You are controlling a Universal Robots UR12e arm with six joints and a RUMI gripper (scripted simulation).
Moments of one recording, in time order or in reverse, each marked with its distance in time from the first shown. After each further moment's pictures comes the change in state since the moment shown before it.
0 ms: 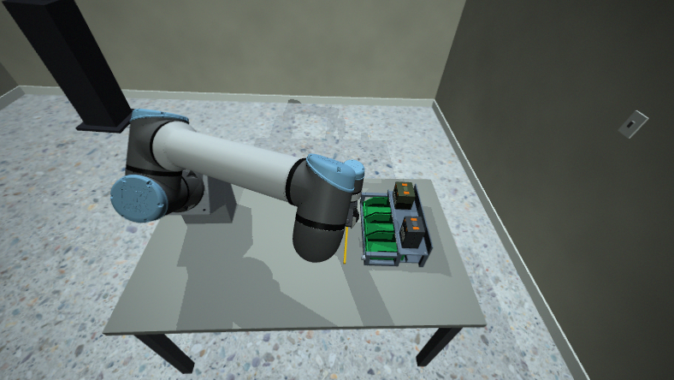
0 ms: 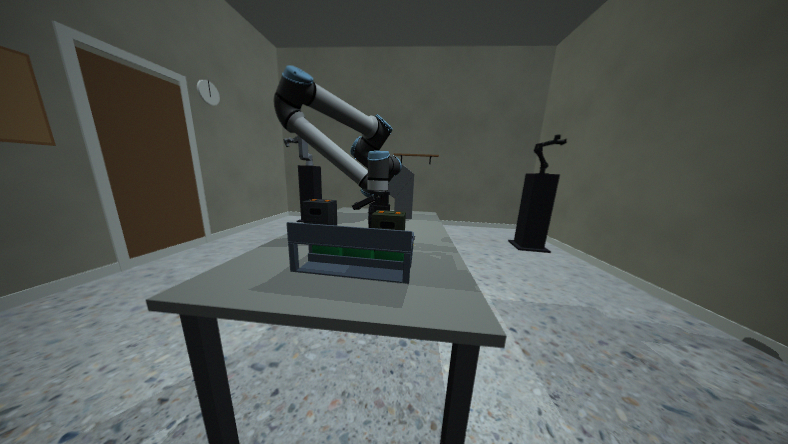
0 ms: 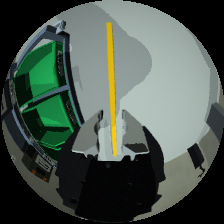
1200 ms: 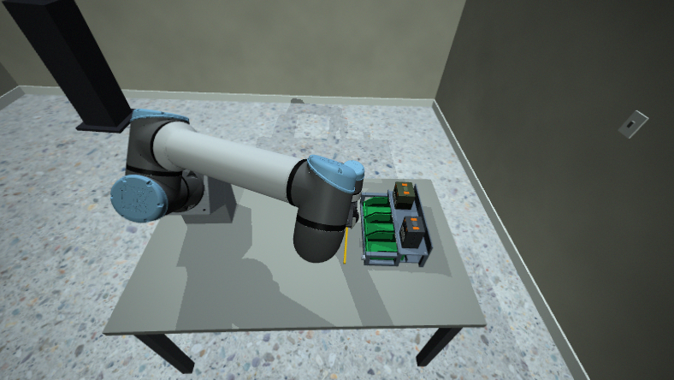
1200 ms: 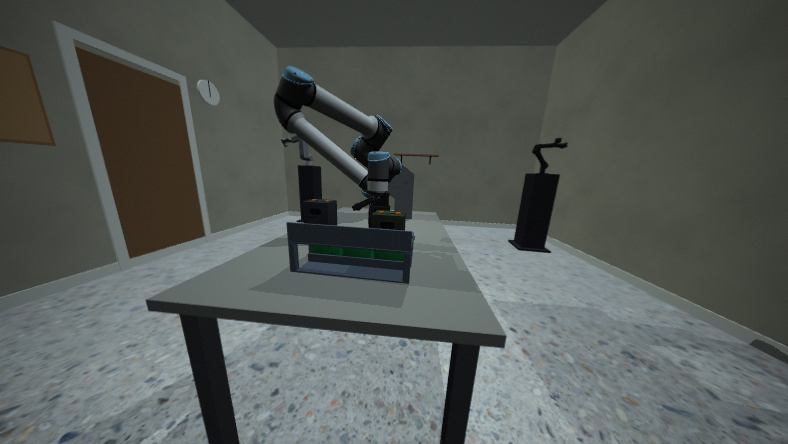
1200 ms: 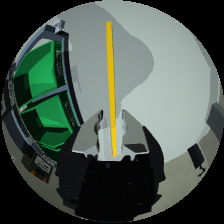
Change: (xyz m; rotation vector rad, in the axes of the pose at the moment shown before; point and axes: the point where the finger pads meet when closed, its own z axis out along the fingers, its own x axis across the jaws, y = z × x) arm 0.000 0.000 0.004 0.000 0.001 0.000
